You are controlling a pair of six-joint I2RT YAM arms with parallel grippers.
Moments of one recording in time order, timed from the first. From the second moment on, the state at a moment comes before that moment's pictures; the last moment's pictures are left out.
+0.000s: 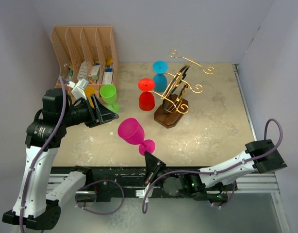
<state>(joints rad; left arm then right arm) -0.19 0.88 1.32 -0.97 0.63 -0.69 1.82 1.22 0.50 0.43 0.93 -1.66</state>
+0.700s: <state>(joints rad) -0.19 0.78 1.19 -1.02 0.74 -0.65 1.82 1.30 0.53 0.41 0.92 -1.65</state>
